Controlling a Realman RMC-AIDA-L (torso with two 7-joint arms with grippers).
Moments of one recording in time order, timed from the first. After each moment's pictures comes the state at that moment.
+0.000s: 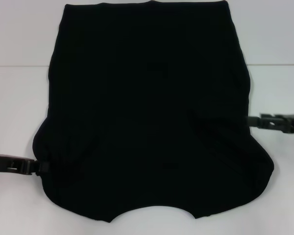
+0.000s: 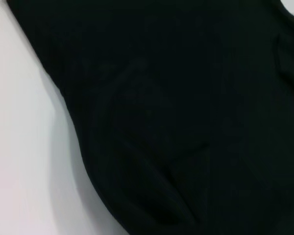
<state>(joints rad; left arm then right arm) -0.52 -2.11 0.48 1.01 2.58 1.54 -2.09 0.56 1.93 -0.70 -0.60 -2.01 -1.39 1.89</state>
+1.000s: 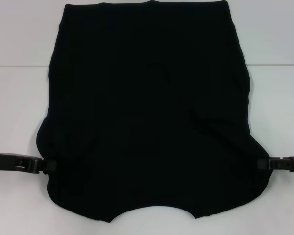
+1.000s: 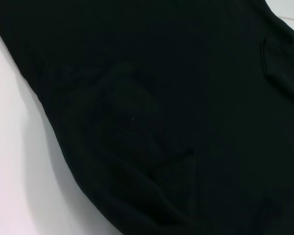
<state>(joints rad) -0.53 -2.12 0.49 0.98 2.57 1.53 -2.08 0.52 1.92 -0.71 -0.53 -2.18 -1.36 1.97</state>
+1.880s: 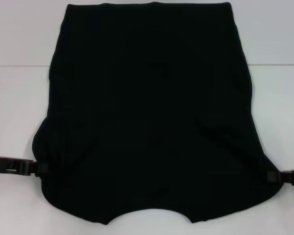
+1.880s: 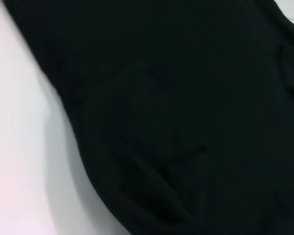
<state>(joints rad) -0.51 -2.11 0.48 1.00 2.57 1.54 -2.10 0.48 1.94 -0.69 -0.53 -2.19 -1.37 1.96</state>
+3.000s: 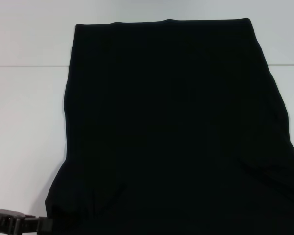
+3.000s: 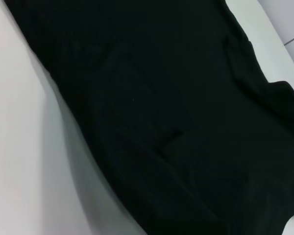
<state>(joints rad) -0.41 -2.13 0.37 1.06 2.58 1.93 -2.02 0.29 1.86 -0.43 -0.63 -2.34 -1.66 1.78</state>
